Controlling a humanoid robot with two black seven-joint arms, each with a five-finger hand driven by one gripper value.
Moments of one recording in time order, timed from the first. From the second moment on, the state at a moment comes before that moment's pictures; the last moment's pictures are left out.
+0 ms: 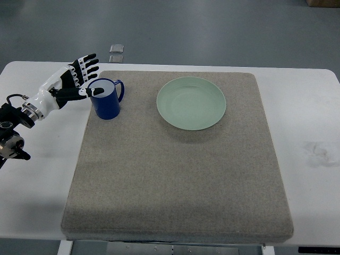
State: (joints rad) left arm -0.56 0.50 -0.89 -0.90 0.73 -0.34 -0.42; right arm 0.00 0.00 0.06 0.13 0.01 0.16 0.23
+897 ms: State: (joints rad) left arm -0.69 0.64 -0.91 -0.85 0.10 -0.59 -0.03; right arm 0.00 0.00 0.06 0.13 0.01 0.16 0.23
